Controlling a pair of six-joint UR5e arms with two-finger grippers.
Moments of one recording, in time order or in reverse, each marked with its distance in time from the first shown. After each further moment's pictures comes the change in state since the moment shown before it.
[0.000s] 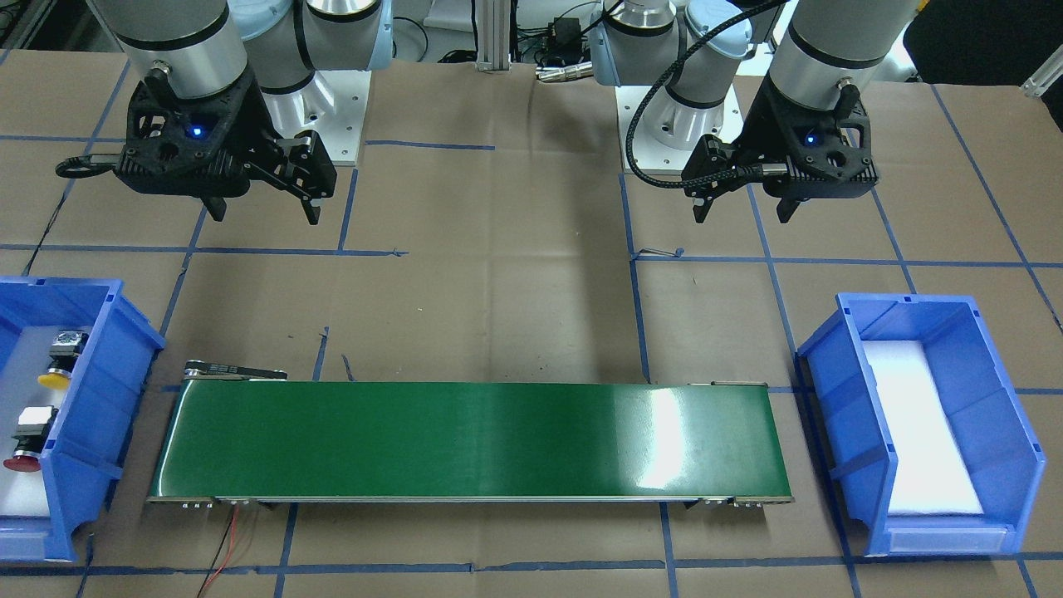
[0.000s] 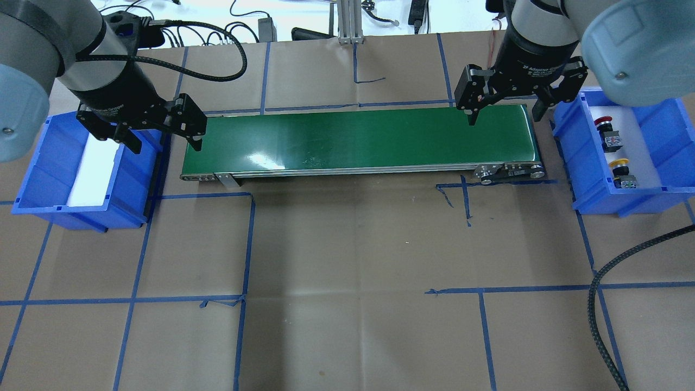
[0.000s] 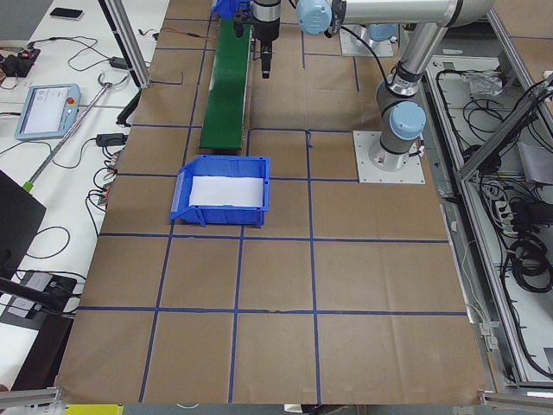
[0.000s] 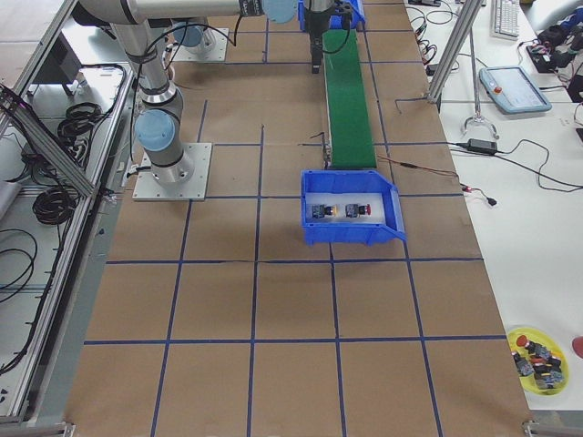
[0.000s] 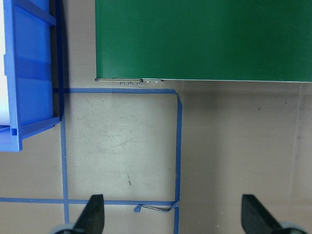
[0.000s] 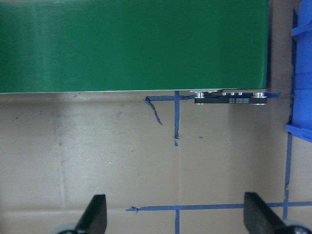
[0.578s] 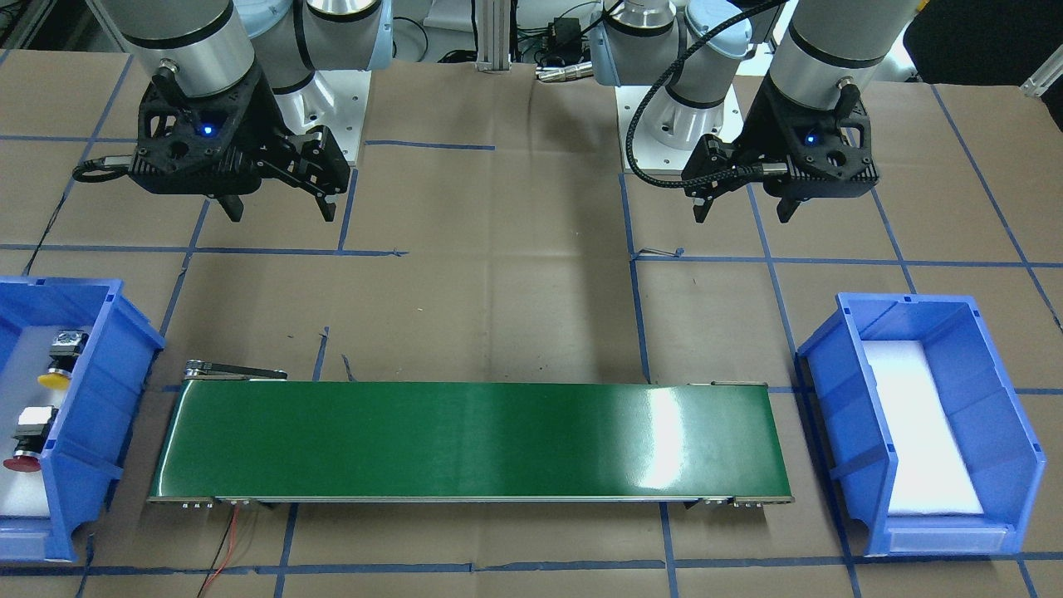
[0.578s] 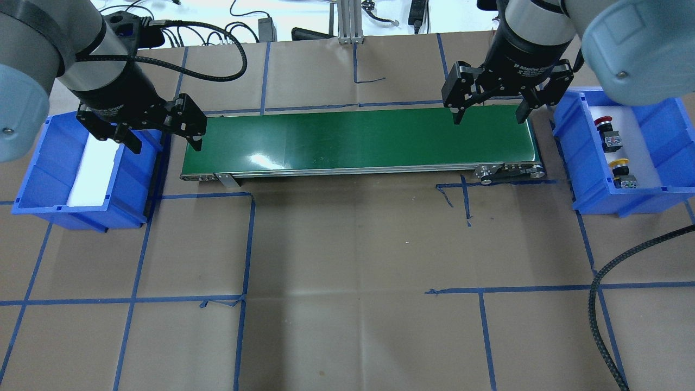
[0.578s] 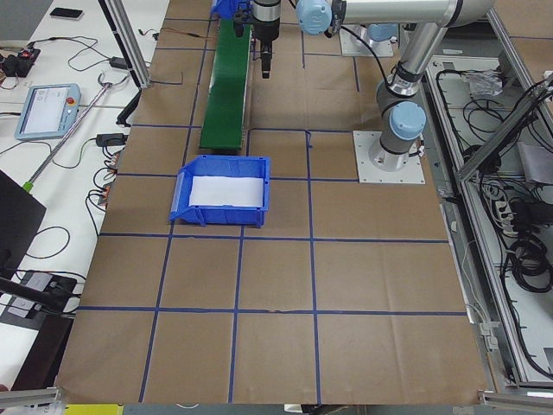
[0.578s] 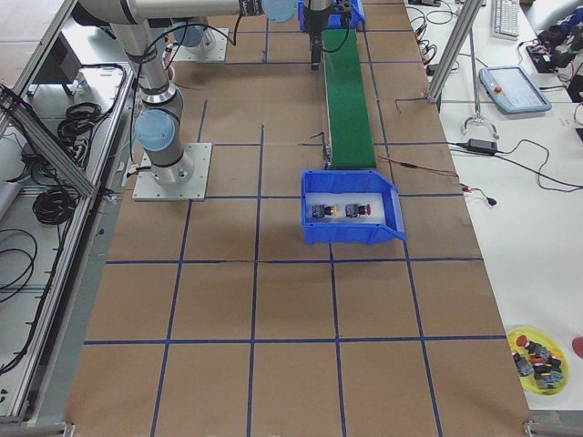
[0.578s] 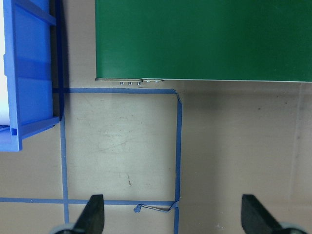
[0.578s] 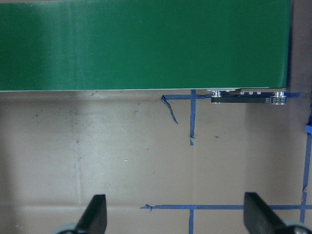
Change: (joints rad) left arm 0.000 0.000 0.001 0.000 0.000 0.000; right arm 0.002 0.000 -0.001 0.001 0.033 -0.003
